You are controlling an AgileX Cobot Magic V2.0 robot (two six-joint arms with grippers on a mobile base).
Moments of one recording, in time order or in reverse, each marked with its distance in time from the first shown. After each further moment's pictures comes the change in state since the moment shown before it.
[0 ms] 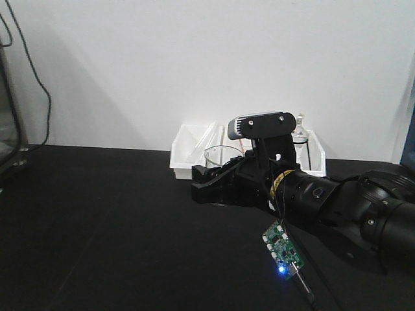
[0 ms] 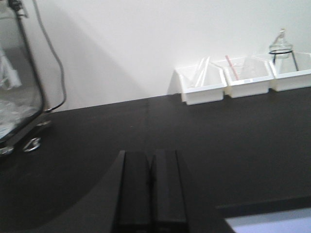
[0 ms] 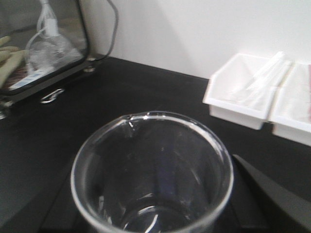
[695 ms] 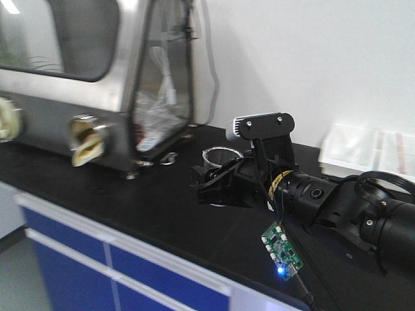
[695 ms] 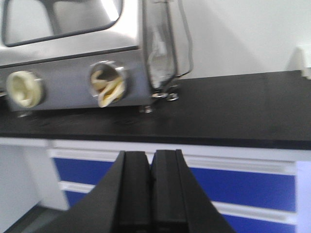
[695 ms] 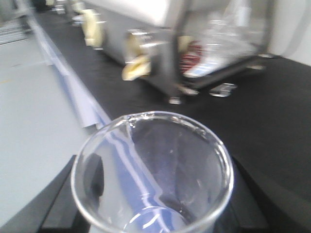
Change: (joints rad) left arm 0.000 0.000 0.000 0.000 0.000 0.000; right arm 0.000 0.000 0.000 0.000 0.000 0.000
